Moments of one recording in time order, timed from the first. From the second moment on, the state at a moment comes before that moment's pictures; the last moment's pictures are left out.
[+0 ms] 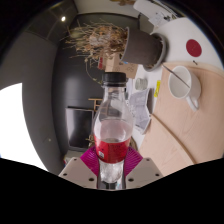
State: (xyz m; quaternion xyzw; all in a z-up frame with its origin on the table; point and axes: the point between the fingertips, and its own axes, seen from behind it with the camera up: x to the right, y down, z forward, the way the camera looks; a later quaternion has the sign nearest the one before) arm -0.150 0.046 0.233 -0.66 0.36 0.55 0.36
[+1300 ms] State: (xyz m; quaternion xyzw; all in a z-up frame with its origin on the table) arm 0.073 0.127 0.325 -0.73 0.01 0.20 0.65
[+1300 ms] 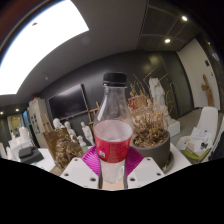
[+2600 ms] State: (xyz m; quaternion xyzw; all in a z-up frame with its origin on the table) arm 0.184 0.014 0.141 -0.86 0.04 -0.03 0.52
